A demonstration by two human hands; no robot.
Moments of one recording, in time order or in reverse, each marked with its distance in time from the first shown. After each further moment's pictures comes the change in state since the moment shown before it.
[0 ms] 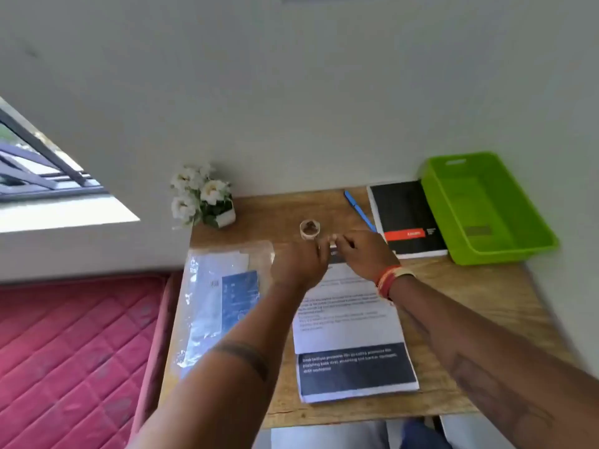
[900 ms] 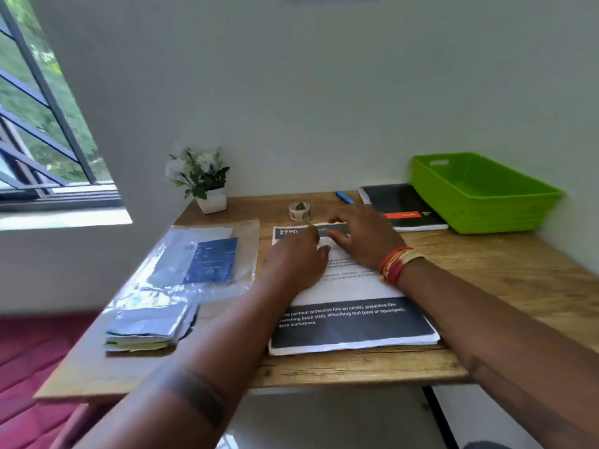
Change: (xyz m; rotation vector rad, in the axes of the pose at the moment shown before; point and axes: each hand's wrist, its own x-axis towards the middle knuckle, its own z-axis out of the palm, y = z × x) left_hand -0.072 -0.009 0.100 0.032 0.286 0.159; right_hand -0.044 0.066 0.054 -0.260 0.397 -0.512
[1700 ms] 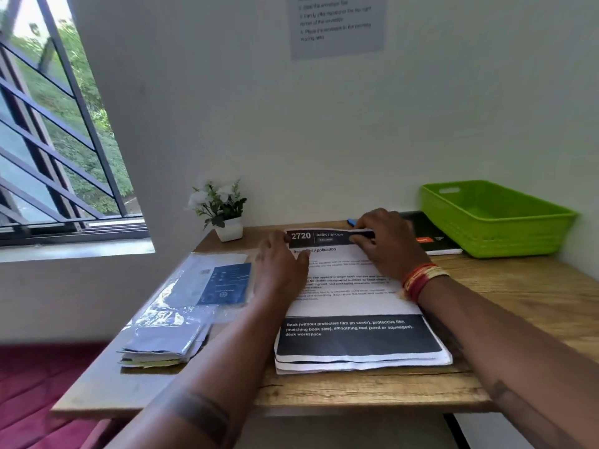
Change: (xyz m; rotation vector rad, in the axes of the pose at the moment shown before) left_hand 0.009 -0.039 0.002 -0.364 0.305 -0.233; right_hand 0.004 0.016 -0.016 -0.040 0.227 -0.009
